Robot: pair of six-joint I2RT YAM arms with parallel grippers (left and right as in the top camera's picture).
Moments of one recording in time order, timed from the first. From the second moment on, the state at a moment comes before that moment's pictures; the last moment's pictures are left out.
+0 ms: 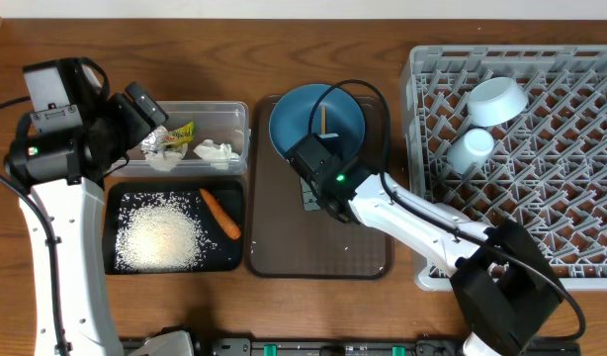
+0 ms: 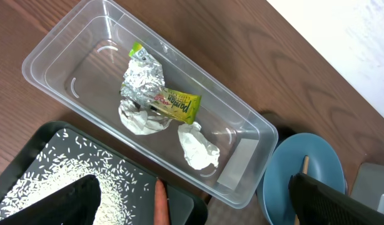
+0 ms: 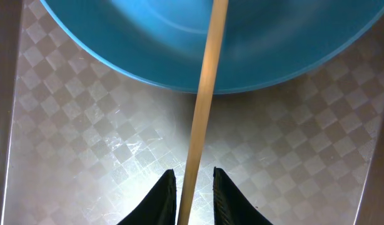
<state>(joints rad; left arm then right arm) 0.23 1.37 1.43 -0.98 0.12 -0.49 0.79 1.84 1.26 -0.64 0.19 0.63</state>
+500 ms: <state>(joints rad) 0.23 1.37 1.43 -0.98 0.12 -0.49 0.79 1.84 1.26 -0.65 0.19 0.62</state>
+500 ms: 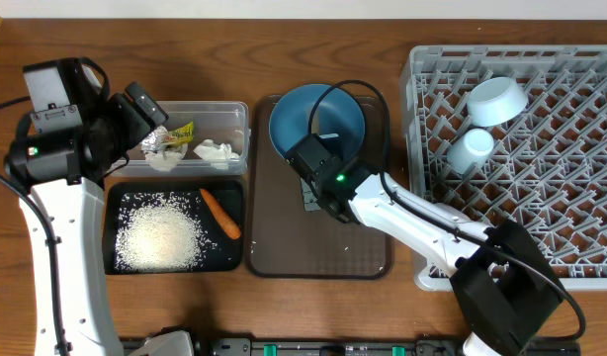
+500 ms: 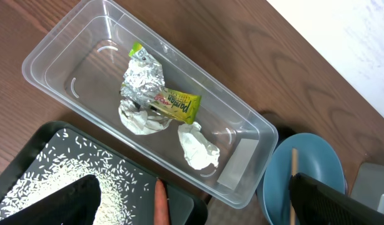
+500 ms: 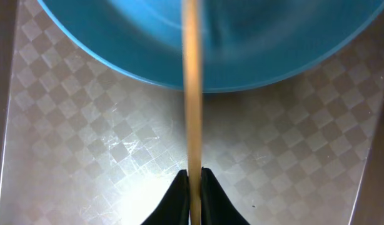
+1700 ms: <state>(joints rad) 0.23 1.37 1.43 -0.98 0.12 -0.49 0.55 1.41 1.26 -0.91 0.20 0.47</state>
